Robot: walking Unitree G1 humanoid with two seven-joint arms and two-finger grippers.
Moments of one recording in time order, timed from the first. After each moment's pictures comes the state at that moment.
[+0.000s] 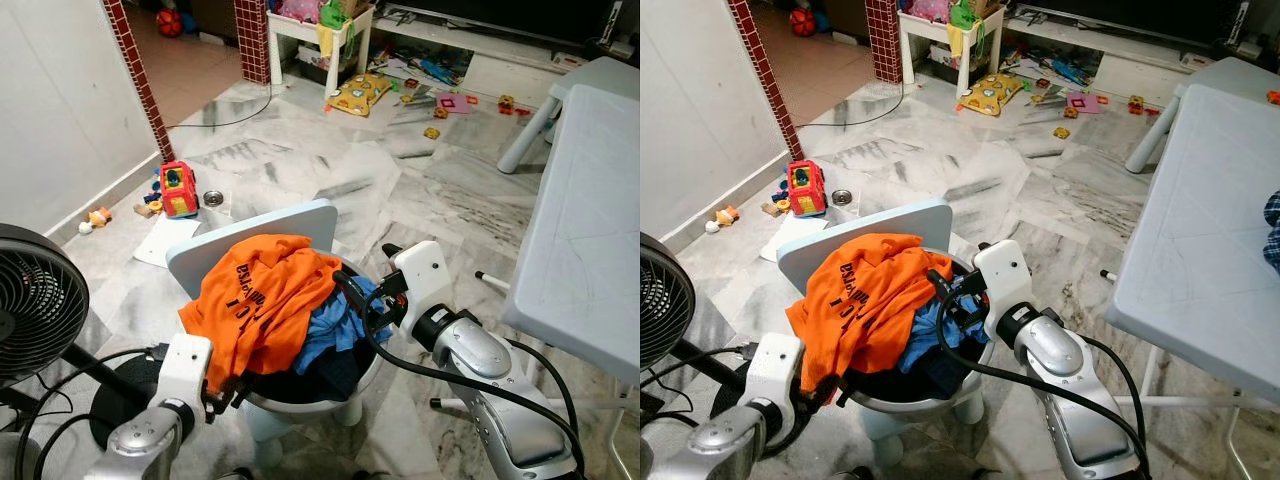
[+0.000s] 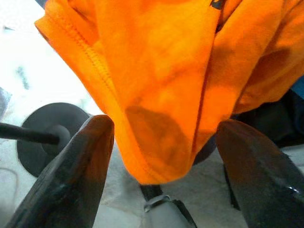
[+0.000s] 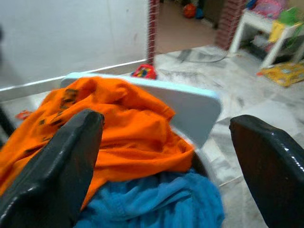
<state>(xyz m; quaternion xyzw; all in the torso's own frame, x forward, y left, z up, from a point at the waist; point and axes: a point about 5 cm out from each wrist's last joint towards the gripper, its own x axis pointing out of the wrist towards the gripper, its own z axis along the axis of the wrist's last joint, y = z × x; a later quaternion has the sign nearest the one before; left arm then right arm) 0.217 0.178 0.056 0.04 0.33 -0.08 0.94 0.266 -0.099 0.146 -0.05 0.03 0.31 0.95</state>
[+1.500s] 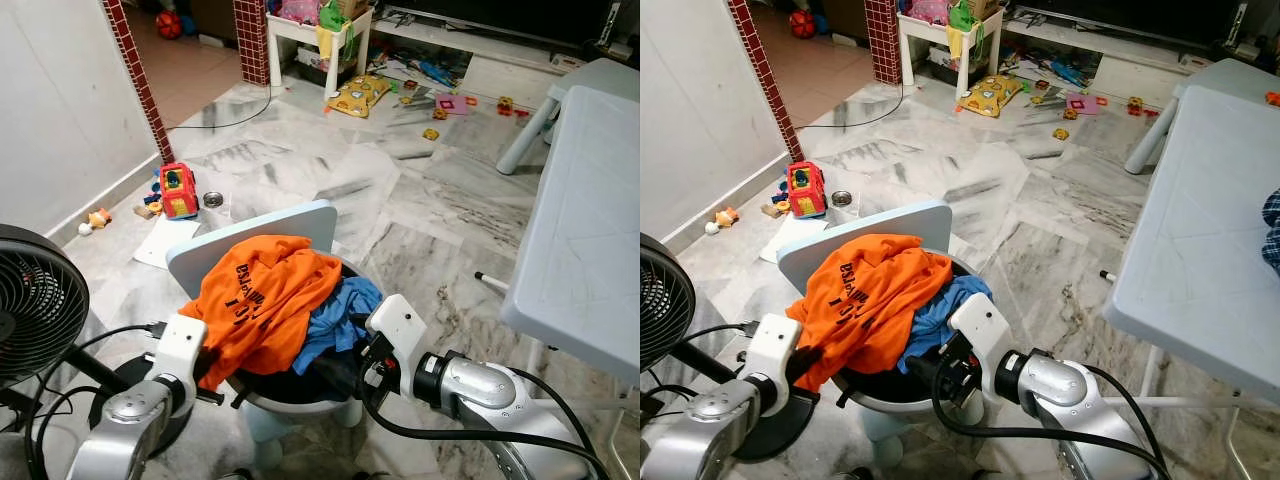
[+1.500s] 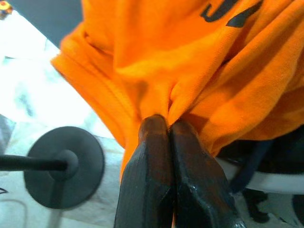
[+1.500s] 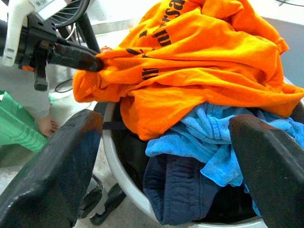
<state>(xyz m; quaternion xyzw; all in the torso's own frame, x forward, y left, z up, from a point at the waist) 0.242 0.205 0.052 0.08 0.29 -0.11 0.95 0.232 -0.097 0.120 -0.08 0.16 0.44 0.88</state>
